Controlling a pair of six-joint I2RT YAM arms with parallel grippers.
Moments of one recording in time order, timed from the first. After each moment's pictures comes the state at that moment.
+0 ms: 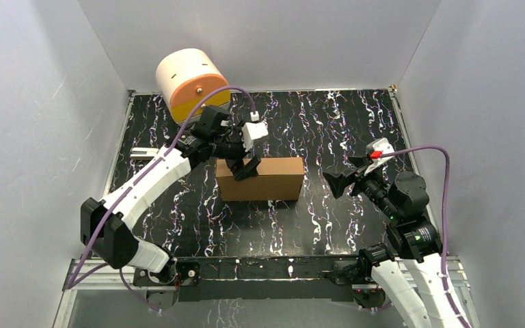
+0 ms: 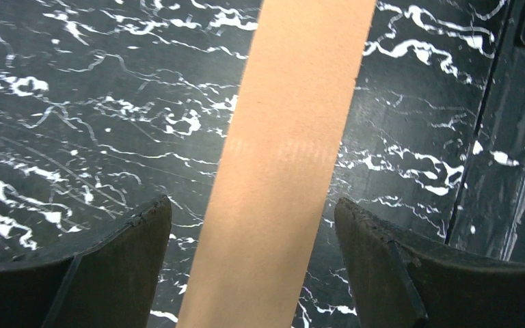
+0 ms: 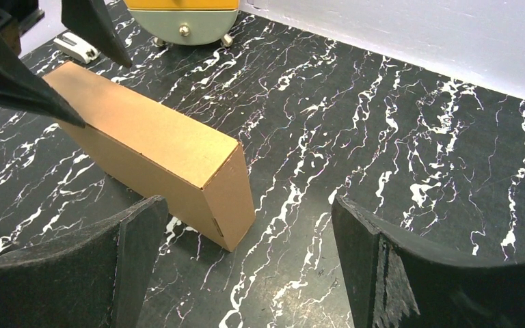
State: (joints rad) left arm -0.59 1.43 1.32 -0.66 0.51 0.50; right arm 0.32 0.45 0.70 -0.36 -0.30 0.03
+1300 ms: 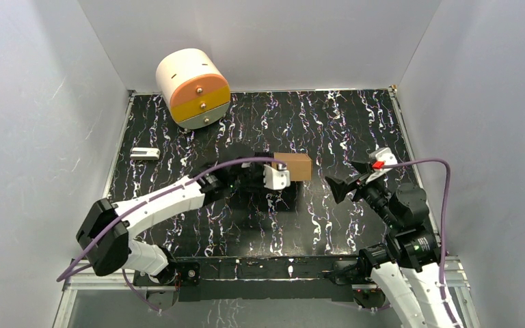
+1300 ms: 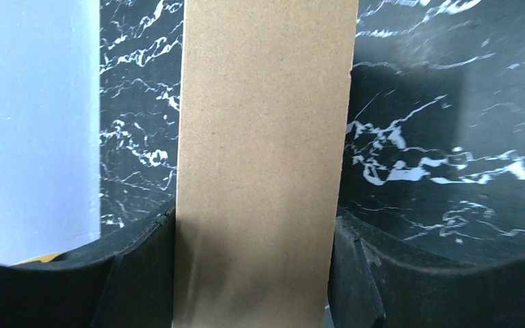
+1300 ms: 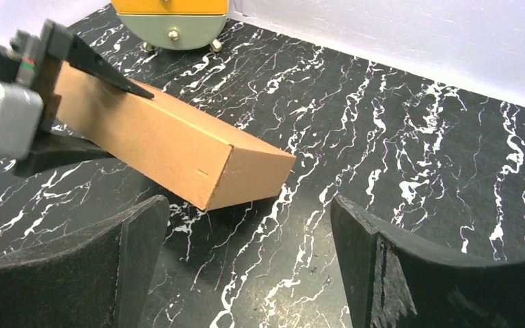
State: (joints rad) left arm -0.86 1.37 1.01 -0.22 0.14 0.85; right arm 0.32 0.35 0.62 -0.34 -0.27 0.02
